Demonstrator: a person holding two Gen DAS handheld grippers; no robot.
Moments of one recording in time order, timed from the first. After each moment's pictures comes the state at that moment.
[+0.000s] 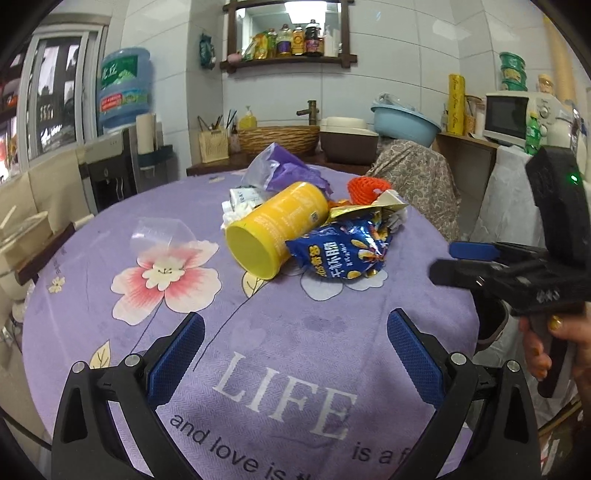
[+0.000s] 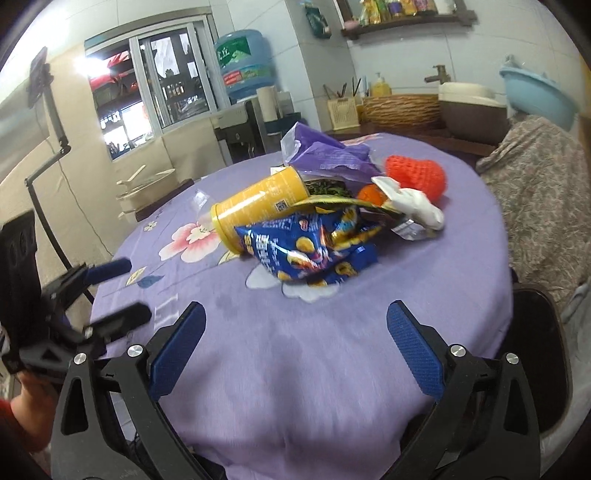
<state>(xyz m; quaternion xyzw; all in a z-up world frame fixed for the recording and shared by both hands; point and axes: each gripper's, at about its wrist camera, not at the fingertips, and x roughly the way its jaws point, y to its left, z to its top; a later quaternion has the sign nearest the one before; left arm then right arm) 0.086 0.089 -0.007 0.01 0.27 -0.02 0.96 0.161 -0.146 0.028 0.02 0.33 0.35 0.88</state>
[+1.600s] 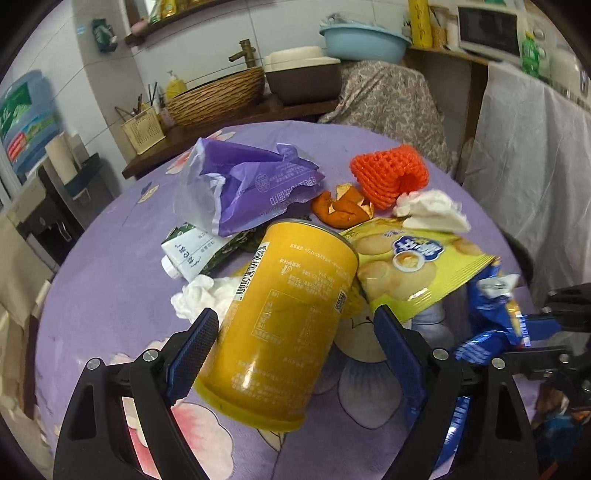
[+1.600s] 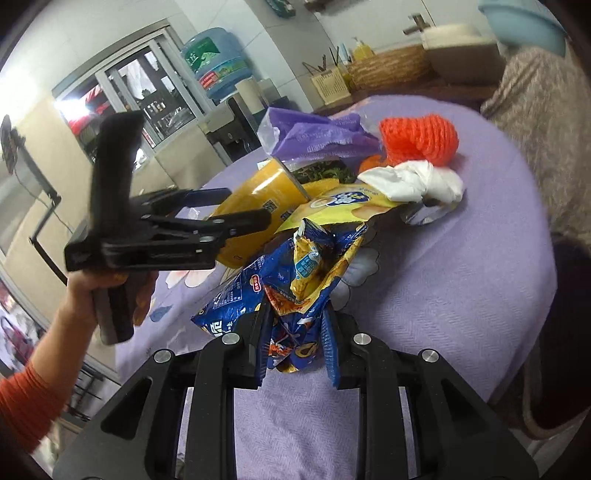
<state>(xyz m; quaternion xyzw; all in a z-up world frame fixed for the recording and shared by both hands) 0.261 0.071 0.009 0.16 0.40 -0.11 0.90 0.190 -0.152 0.014 0.10 0.38 0.36 0.85</state>
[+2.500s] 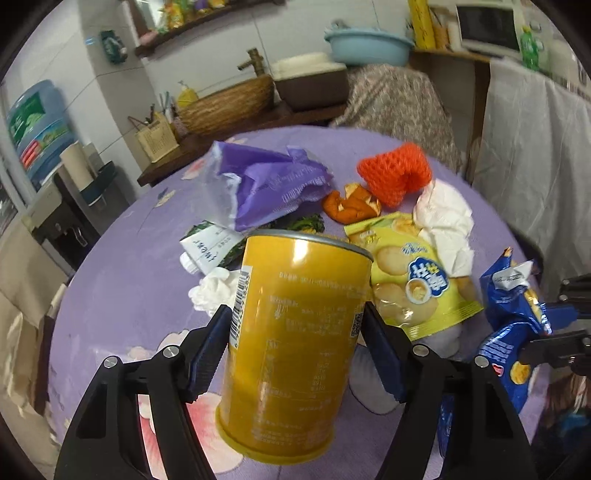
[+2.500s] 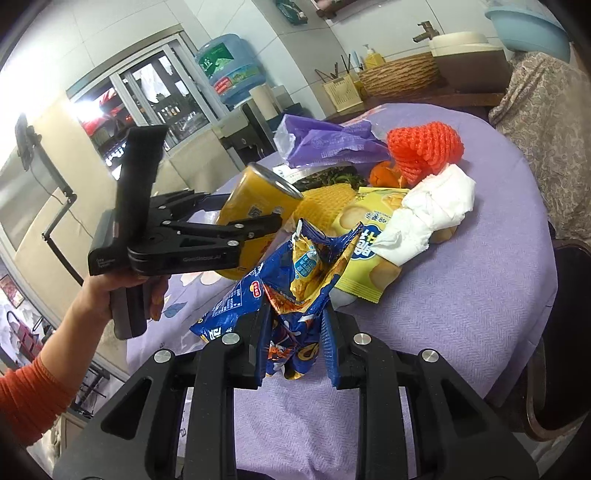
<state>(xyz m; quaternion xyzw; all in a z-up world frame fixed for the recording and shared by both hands) 0.232 0.082 0.019 0.15 0.37 -0.09 0.91 0.183 -0.162 0.015 0.12 0.36 0.39 0.84</state>
